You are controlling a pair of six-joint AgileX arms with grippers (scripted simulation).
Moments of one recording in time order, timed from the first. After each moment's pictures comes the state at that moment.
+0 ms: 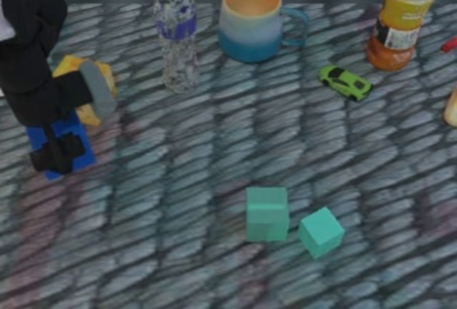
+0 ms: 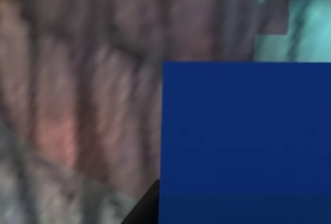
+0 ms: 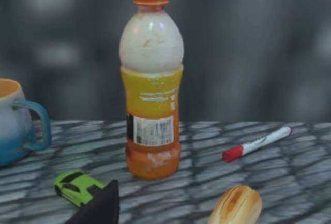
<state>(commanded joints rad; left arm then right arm) -0.13 1.97 1.38 -0.98 0.00 0.98 0.01 0.00 0.00 0.00 0.00 0.00</state>
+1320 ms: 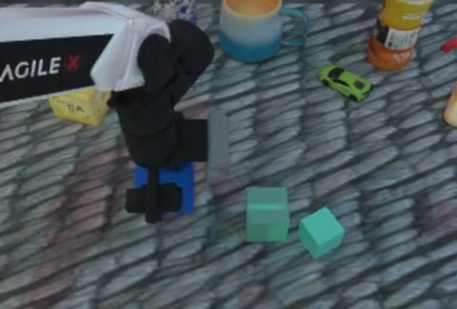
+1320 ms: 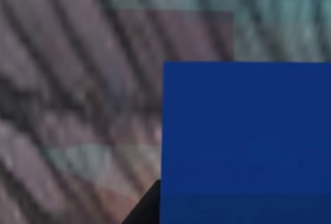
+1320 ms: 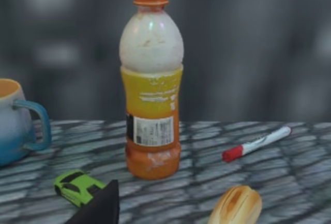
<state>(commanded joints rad) -0.57 1.93 1.32 -0.96 0.00 1.00 0.01 0.00 0.00 0.00 0.00 0.00</state>
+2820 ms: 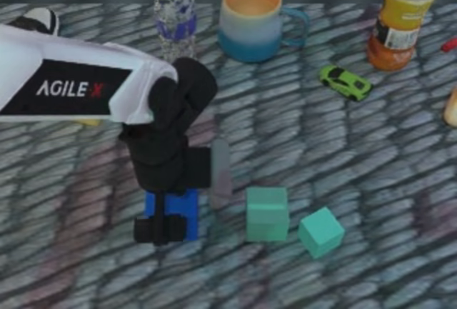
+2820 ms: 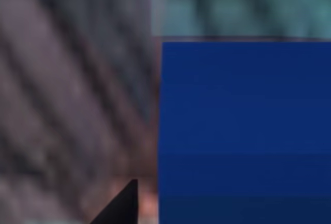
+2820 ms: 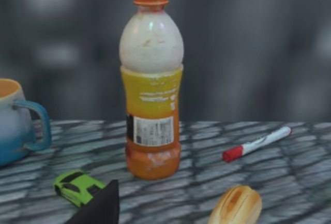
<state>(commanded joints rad) -0.57 2.01 1.22 -0.78 0.00 1.00 0.01 0.00 0.00 0.00 0.00 0.00</state>
